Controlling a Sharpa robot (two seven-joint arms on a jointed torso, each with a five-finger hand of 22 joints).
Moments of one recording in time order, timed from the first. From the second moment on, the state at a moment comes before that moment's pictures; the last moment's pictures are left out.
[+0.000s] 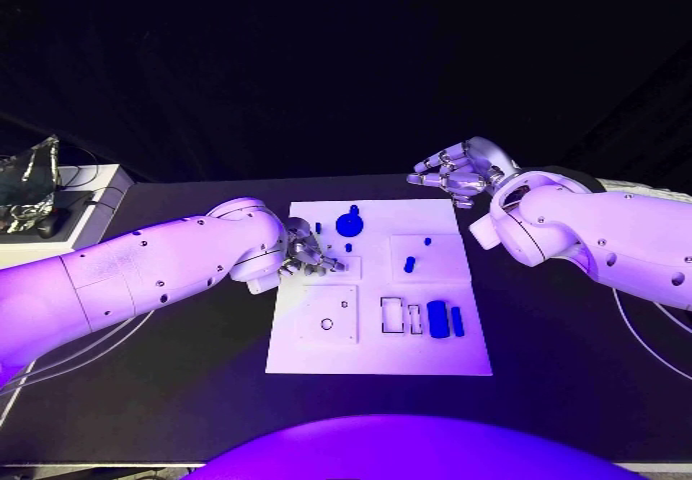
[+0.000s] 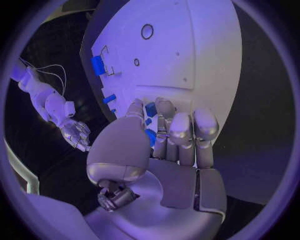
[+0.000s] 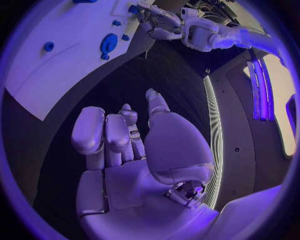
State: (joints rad) left arm 1.15 -0.64 -0.02 1.36 -1.00 0.06 -0.60; left_hand 1.14 -0.06 -0.16 0.20 0.23 1.10 -0.01 0.40 0.84 1.22 -0.07 0.84 0.74 1.42 -0.11 1.19 1.04 0.07 1.29 -0.12 1.15 1.30; right arm 1.28 -0.79 -0.13 1.44 -0.72 -0.52 0.02; right_hand 1.21 -0.03 -0.13 0.02 0.42 1.01 0.13 0.11 0.10 1.16 0.03 1.01 1.09 1.44 -0.04 1.19 0.98 0.10 1.46 -0.06 1.02 1.31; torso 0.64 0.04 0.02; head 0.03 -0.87
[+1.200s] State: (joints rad) left arm 1.18 -0.52 0.13 1.02 -1.00 0.14 -0.59; left_hand 1.16 -0.07 0.02 0.20 0.21 0.98 0.09 0.31 0.46 1.13 0.00 0.86 0.63 1.37 -0.06 1.15 0.96 0.10 1.24 -0.05 1.02 1.27; right arm 1.28 -0.81 -0.13 1.44 -0.72 -0.52 0.02; right_hand 1.21 -0.03 -0.13 0.02 0.42 1.01 0.13 0.11 0.10 1.16 0.03 1.01 1.09 1.44 -0.04 1.19 0.98 0.10 1.46 -0.06 1.02 1.31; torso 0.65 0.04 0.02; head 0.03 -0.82
